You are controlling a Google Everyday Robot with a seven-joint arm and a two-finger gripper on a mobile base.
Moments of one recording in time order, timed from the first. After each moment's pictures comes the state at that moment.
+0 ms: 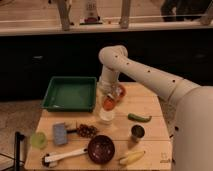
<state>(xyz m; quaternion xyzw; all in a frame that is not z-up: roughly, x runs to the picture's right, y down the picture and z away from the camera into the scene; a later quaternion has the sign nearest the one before) 0.004 0.074 0.734 -0.18 -0.42 -0.73 0.51</state>
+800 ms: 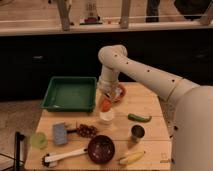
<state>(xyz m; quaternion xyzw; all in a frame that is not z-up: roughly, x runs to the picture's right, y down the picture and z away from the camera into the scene) 0.003 0.073 0.733 -0.18 -0.42 -0.73 0.51</state>
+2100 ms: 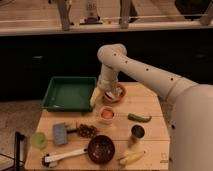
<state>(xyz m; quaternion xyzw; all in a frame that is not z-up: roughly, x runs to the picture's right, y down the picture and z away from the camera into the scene) 0.002 0.068 0.734 -0.18 -0.42 -0.73 0.50</state>
